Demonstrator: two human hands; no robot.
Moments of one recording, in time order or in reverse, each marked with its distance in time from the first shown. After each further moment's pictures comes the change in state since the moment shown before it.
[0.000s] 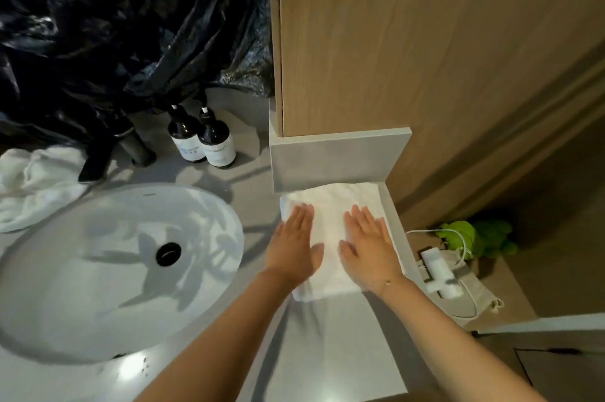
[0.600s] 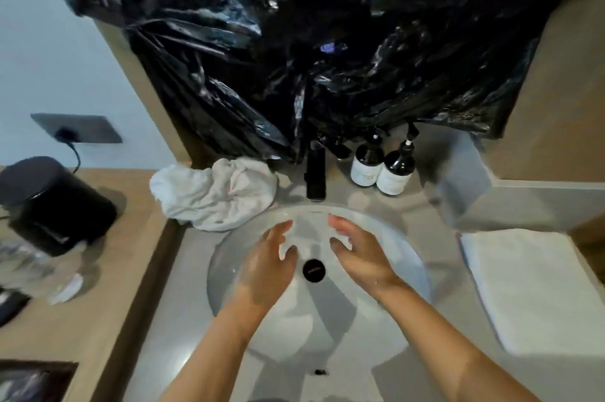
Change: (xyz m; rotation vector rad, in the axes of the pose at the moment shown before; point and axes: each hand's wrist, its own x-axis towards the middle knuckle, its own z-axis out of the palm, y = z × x) left_hand -0.139 -0.318 -0.141 -0.639 0.359 -0.323; right_hand 0.043 -0.365 0.015 0.763 -0.078 -0.142
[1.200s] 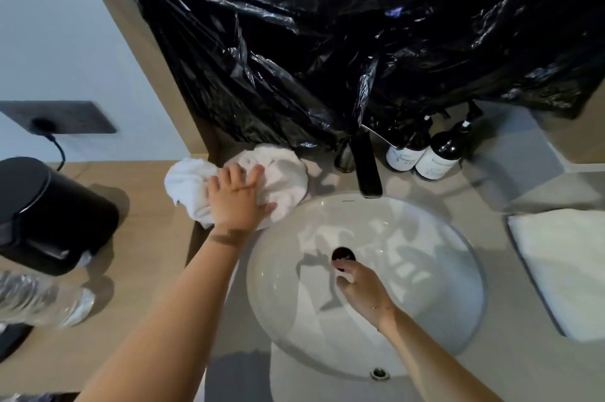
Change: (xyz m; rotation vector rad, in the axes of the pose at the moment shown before) left_hand 0.146 -0.086 -0.088 0.946 0.093 0.170; right_hand 0.014 0.038 0.115 -0.079 -0.144 0.351
